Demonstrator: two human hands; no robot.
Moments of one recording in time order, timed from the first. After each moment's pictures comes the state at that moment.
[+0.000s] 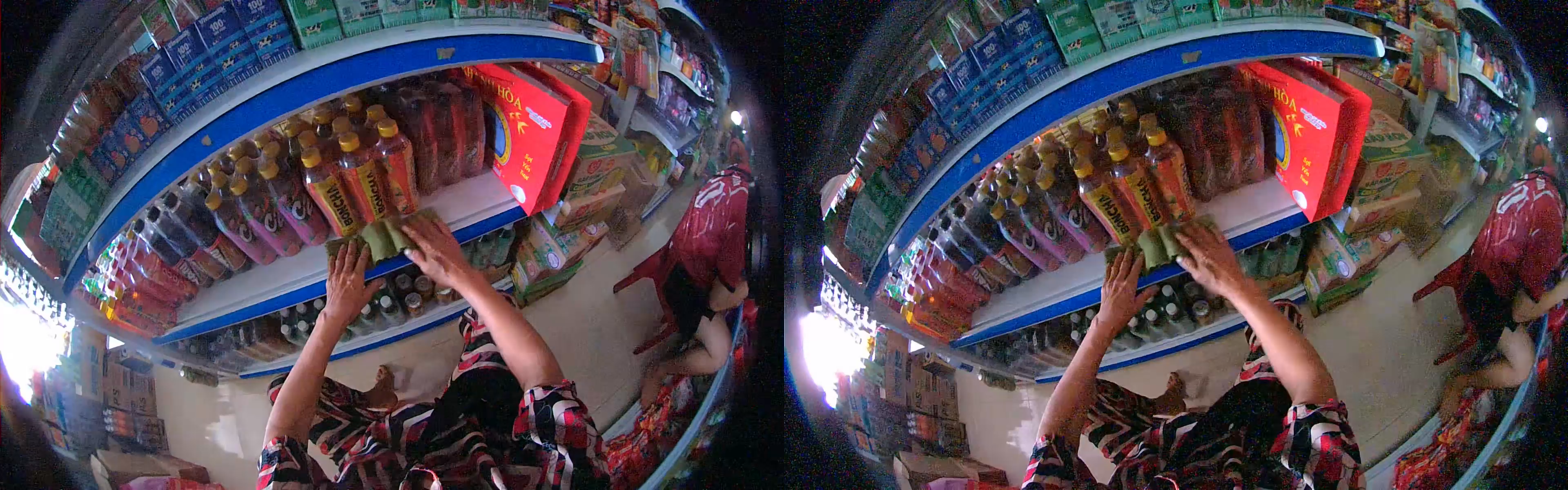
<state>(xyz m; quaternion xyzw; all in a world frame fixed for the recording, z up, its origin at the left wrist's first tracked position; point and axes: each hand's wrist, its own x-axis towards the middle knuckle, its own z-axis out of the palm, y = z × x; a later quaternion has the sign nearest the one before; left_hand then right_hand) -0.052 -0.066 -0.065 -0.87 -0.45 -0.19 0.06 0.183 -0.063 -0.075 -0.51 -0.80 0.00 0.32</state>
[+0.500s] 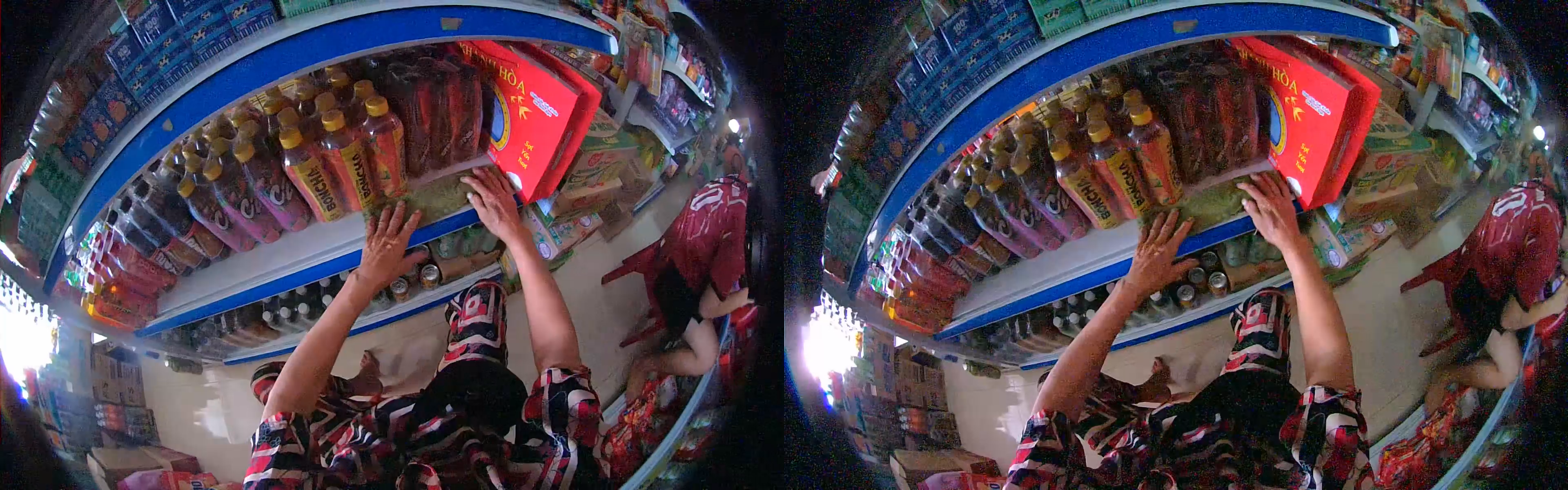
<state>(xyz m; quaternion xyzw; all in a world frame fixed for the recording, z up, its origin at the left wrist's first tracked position) 0.040 -0.046 -0.062 -0.91 -0.38 -0.18 -0.02 0.316 -0.040 -0.076 -0.60 -0.73 -0.15 0.30</state>
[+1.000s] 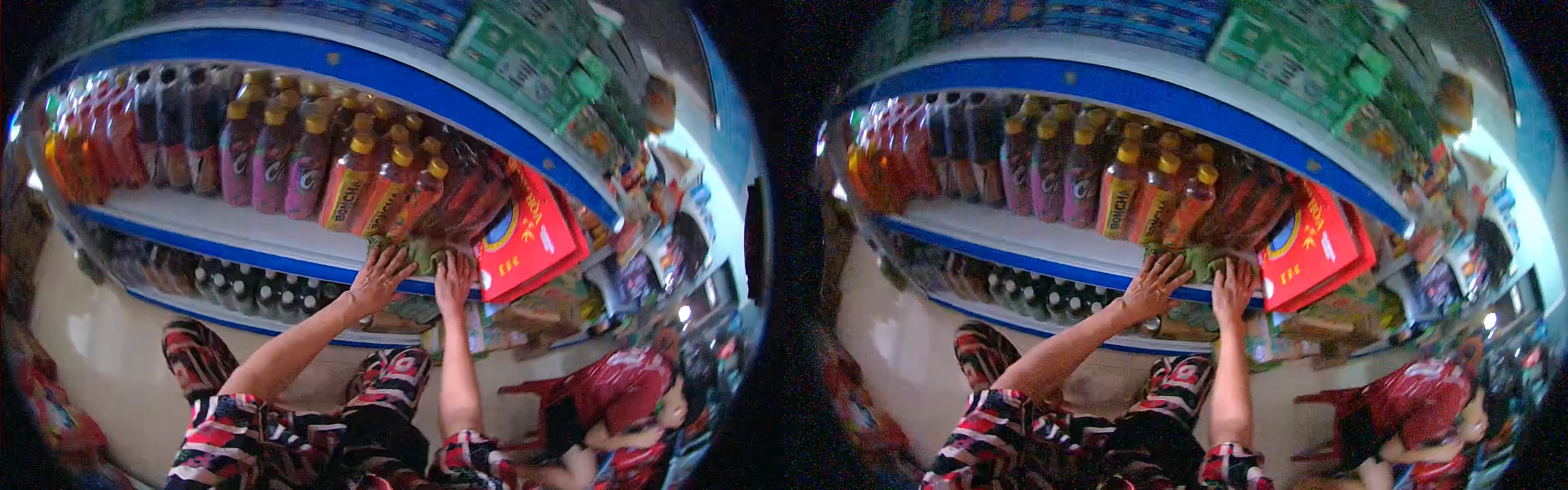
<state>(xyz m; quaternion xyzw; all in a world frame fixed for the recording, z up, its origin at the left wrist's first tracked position) 0.072 -0.041 -0.099 -0.86 -0.39 -0.32 0.05 0.289 -0.019 -0.087 -0.68 -0.68 -0.18 0.23</state>
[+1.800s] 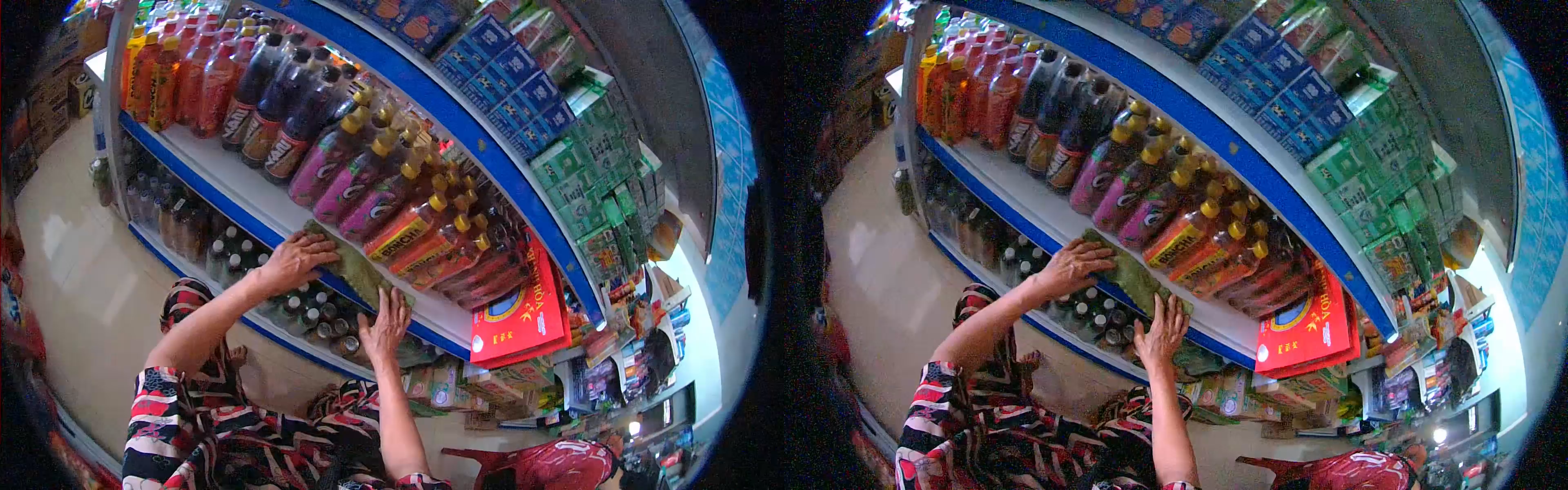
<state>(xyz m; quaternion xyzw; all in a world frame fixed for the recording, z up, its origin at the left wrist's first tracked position) -0.152 -0.081 -0.080 -0.81 -0.48 -0.34 0.02 0.110 -0.094 -0.068 -0.51 -0.82 -0.10 0.22</state>
